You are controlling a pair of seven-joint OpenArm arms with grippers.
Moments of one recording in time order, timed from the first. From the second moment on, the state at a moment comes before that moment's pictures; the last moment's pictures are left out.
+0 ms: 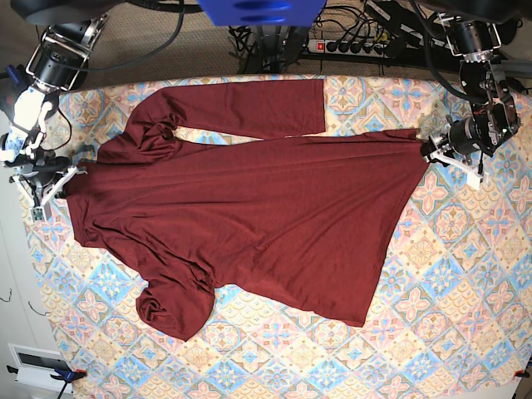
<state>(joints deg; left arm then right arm) 9.6 -24.3 -23.8 84.3 -48.2 -2.0 65.9 2.4 25.3 30.4 74.3 9.4 34.9 -45.9</state>
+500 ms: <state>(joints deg) 11.4 -24.6 -24.9 84.4 -54.1 -2.0 66.0 1.8 25.3 30.4 74.2 8.7 34.9 -47.0</state>
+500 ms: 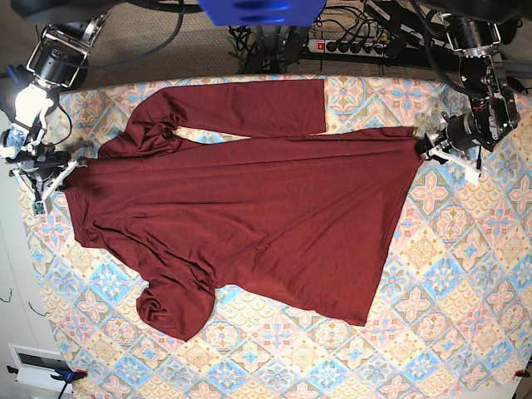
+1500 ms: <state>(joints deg) 22.0 -14.9 -5.0 105.0 -52.0 -3.3 69.3 1.9 25.5 30.4 74.2 8.4 34.8 -47.0</state>
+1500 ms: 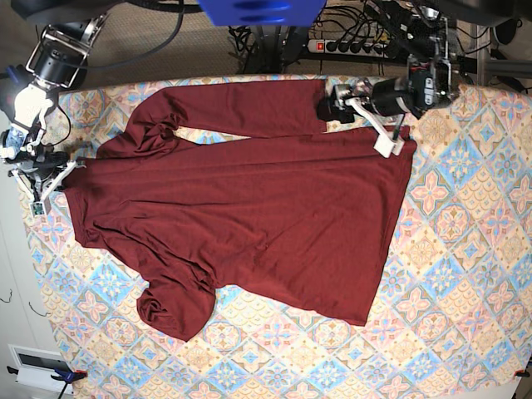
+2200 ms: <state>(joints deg) 16.3 -13.9 8.2 94.9 -48.9 -4.4 63.5 1.8 25.6 34.3 74.2 8.4 34.9 -47.0</state>
